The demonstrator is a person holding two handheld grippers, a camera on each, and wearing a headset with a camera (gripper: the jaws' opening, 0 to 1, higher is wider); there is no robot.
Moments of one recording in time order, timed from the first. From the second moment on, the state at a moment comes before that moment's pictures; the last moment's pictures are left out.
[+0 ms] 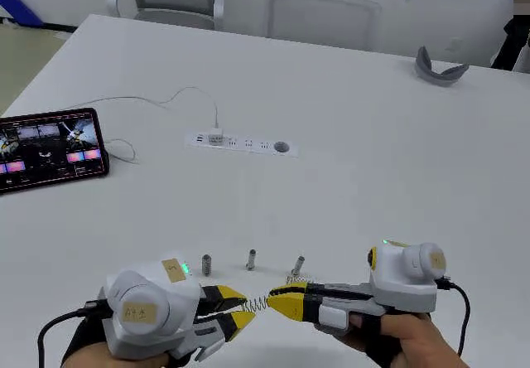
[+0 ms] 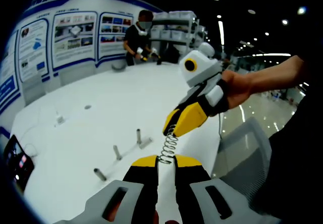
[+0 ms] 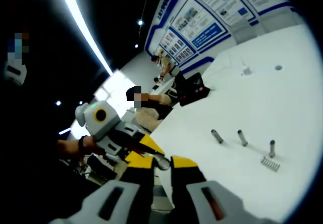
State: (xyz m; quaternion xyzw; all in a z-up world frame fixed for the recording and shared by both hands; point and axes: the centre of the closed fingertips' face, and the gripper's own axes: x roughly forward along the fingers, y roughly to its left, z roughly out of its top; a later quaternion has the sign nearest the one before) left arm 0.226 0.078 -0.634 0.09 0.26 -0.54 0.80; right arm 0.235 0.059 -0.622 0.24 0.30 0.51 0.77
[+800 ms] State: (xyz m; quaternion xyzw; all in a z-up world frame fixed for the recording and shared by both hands) left arm 0.217 0.086 -0.645 0.09 0.27 -0.52 0.80; right arm 0.223 0.081 -0.627 0.20 0.33 0.54 0.75
